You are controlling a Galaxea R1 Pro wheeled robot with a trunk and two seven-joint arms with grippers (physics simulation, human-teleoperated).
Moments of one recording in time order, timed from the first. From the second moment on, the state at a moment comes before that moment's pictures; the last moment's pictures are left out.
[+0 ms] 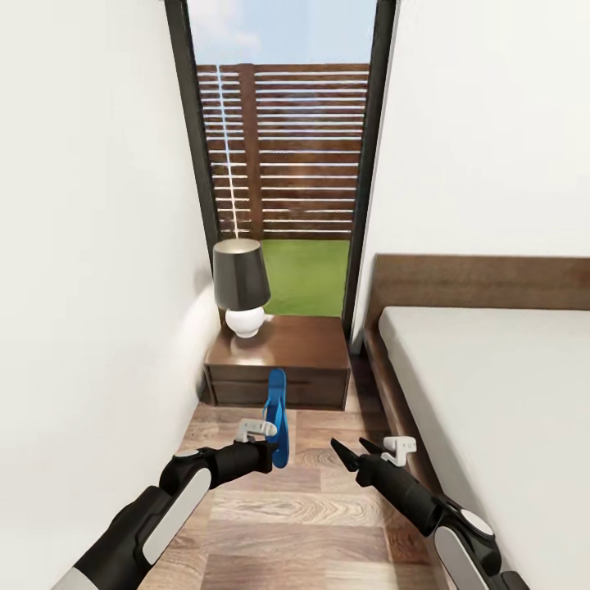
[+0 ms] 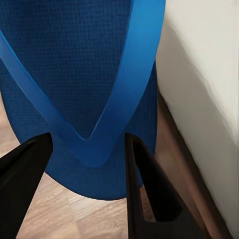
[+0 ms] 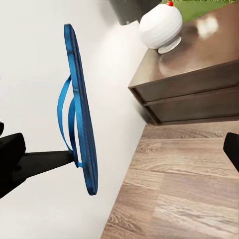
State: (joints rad) left arm -0.45 0.12 -0.48 -1.23 0.64 0.58 -0.15; right arm -0.12 -0.15 0.21 -1.51 -0.66 0.30 0.30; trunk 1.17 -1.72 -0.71
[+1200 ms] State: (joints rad) left arm -0.45 0.11 -0.49 -1.23 0.64 0.58 -0.15; right arm -0.12 -0.15 0.22 -1.51 -0.66 0.29 0.30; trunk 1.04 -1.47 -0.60
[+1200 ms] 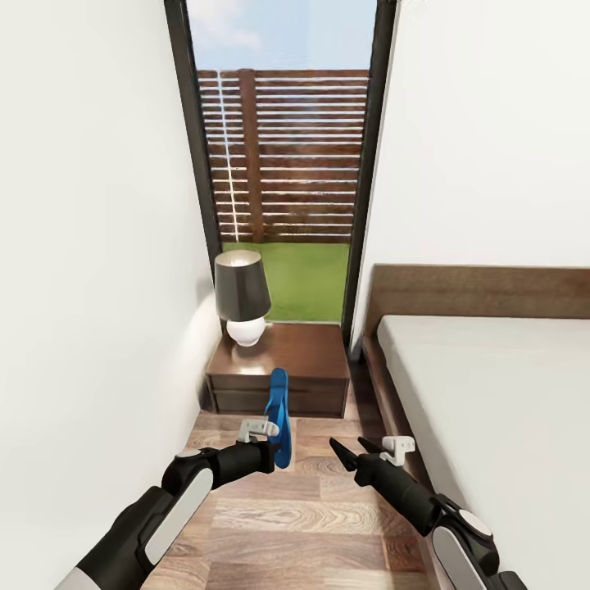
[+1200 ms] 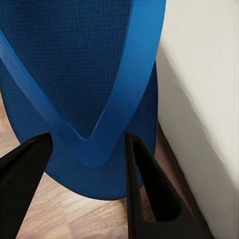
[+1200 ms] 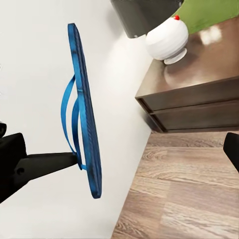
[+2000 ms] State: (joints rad) left arm -0.45 0.08 -0.51 -1.21 0.64 0.57 -0.15; right arm -0.12 -0.14 0.22 -1.51 -0.65 0.29 0.29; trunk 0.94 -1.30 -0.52
